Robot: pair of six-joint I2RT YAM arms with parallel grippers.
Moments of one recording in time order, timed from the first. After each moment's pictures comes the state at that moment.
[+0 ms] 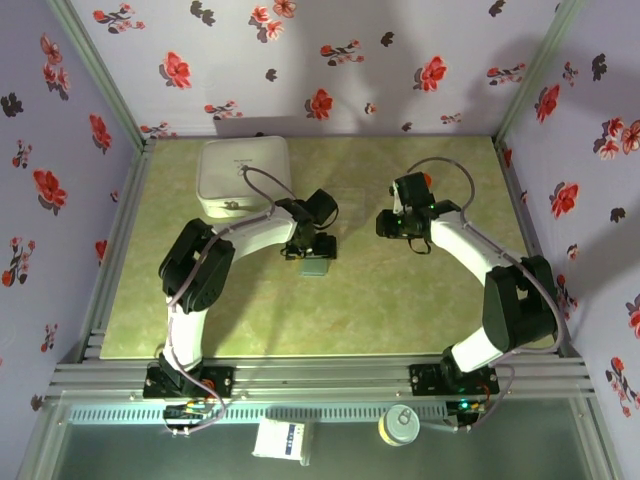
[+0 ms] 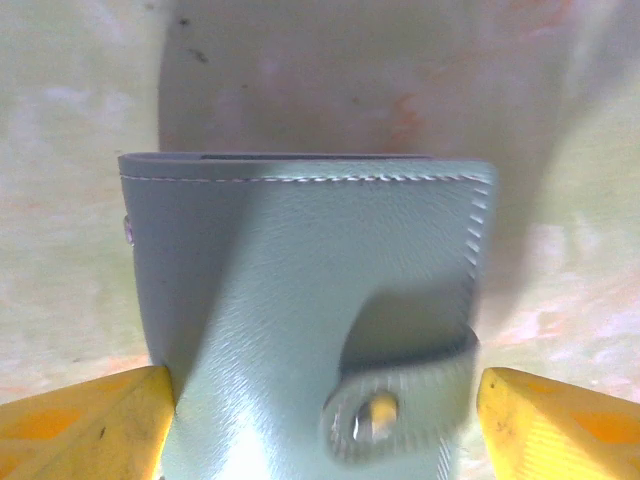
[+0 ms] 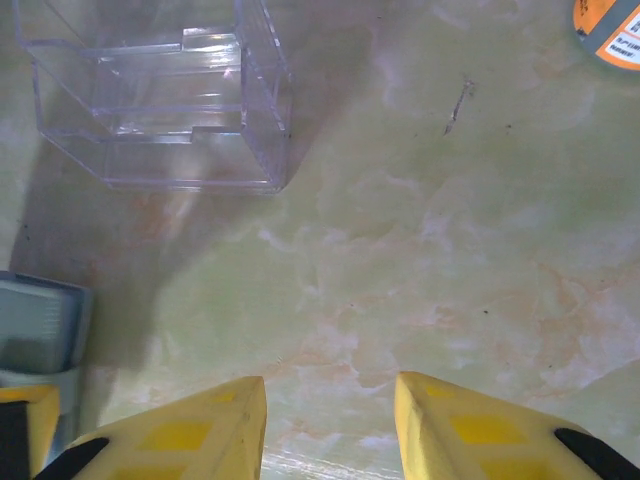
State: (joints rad) left arm -0.78 2.00 1.45 -0.75 0.01 -0.70; right arm 0.34 1.53 1.05 -0.53 -0.10 0.33
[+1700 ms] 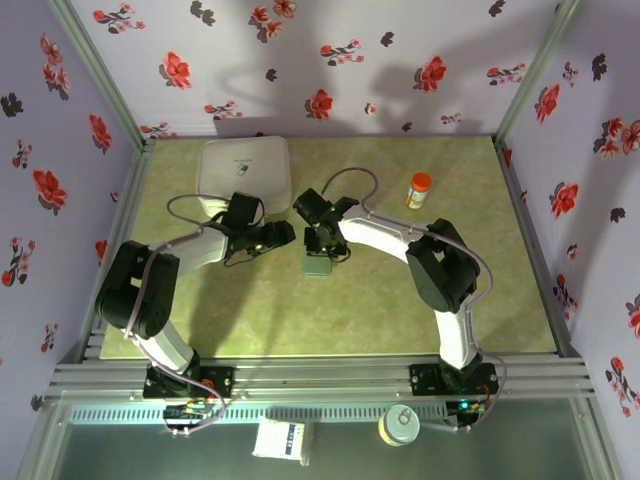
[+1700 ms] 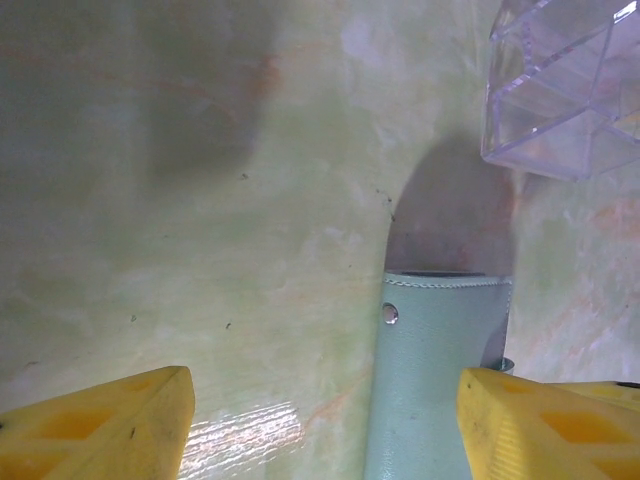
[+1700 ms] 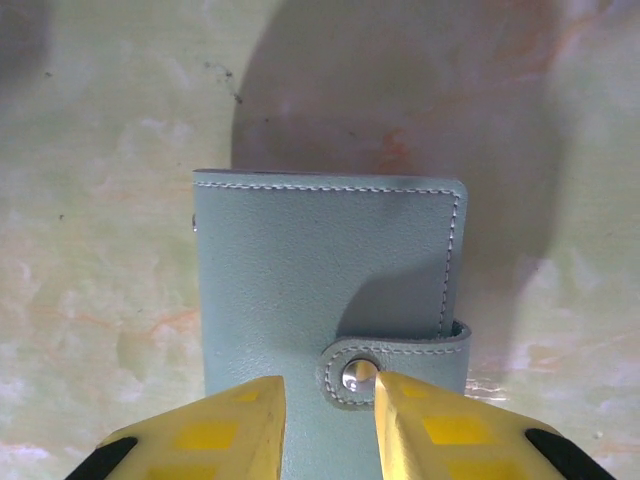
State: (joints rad) left arm -0.44 1.66 0.89 -0.15 0.32 -0.68; right arm 0.81 2.00 1.51 -0.79 0.03 0.80
